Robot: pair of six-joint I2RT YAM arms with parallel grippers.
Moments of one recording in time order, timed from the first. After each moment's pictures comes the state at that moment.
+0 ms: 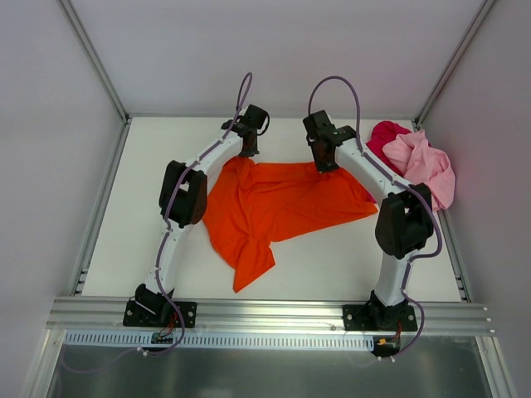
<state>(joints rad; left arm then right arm) -0.48 2.39 2.14 -0.74 -0.36 -0.43 0.47 1.90 1.69 -0.90 0.41 0.14</state>
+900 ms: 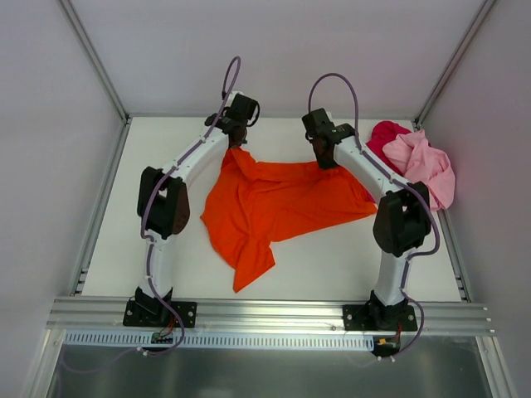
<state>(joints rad) -0.47 2.15 1.96 -0.71 -0.51 -0.38 0.47 1.91 1.71 -0.91 0.49 0.11</state>
